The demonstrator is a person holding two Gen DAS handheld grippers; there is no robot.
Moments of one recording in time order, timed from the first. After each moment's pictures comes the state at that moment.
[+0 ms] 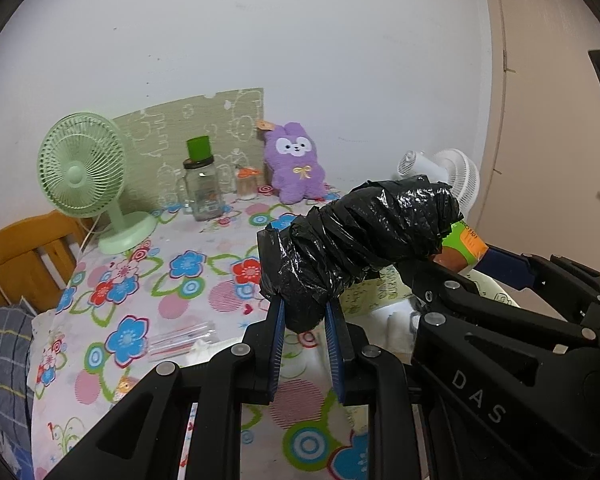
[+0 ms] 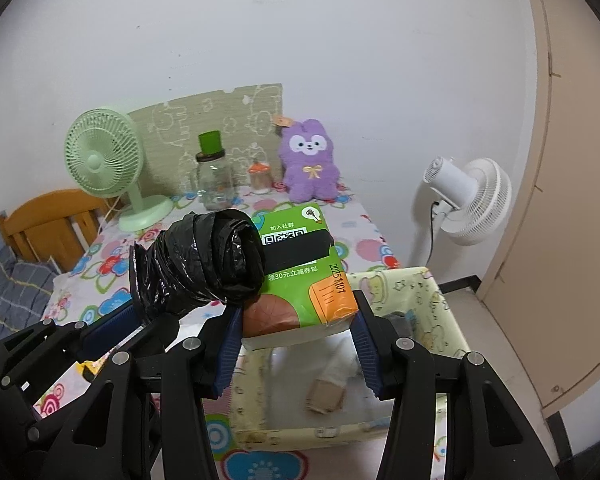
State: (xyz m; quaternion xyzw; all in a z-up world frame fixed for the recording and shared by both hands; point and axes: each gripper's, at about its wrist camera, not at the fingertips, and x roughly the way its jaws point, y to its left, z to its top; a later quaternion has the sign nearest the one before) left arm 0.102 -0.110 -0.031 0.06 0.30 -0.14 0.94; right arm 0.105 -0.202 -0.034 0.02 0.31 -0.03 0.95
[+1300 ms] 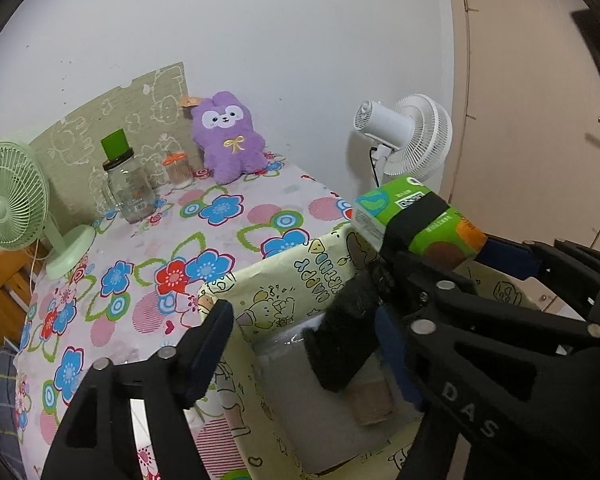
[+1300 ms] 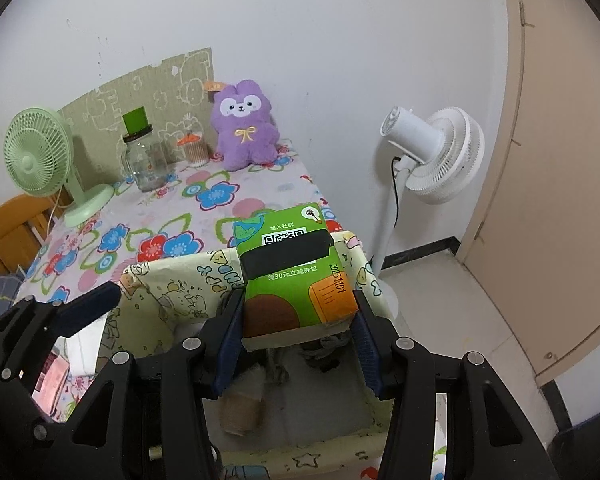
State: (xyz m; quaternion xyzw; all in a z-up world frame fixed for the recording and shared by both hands) left arm 0.148 -0.201 -0.072 0.13 0.35 -0.19 0.91; right arm 0.147 -0.287 -0.084 0.05 0.36 -0.08 0.93
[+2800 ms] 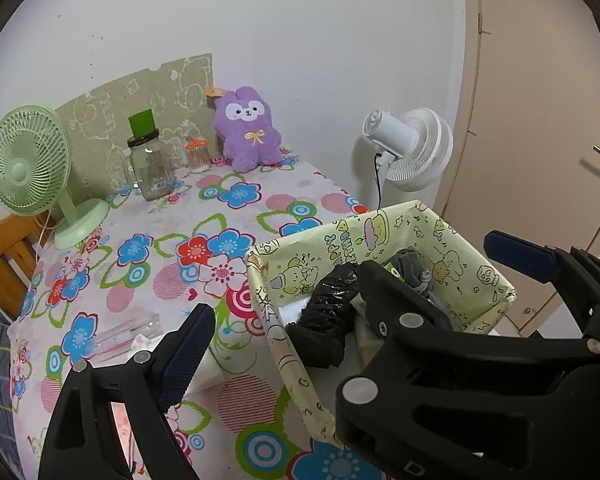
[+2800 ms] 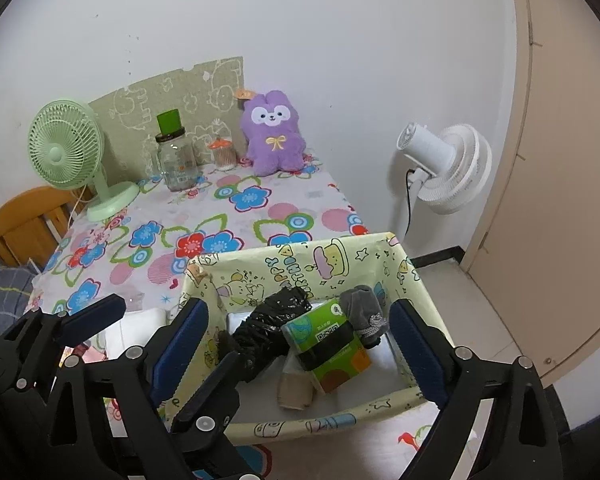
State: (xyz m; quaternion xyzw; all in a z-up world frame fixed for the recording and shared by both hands) left arm 0.122 -0.149 -0.053 0.08 0.35 -0.20 0.91; right arm 0.117 -0.234 -0.059 0.04 0.34 -0.07 0.94
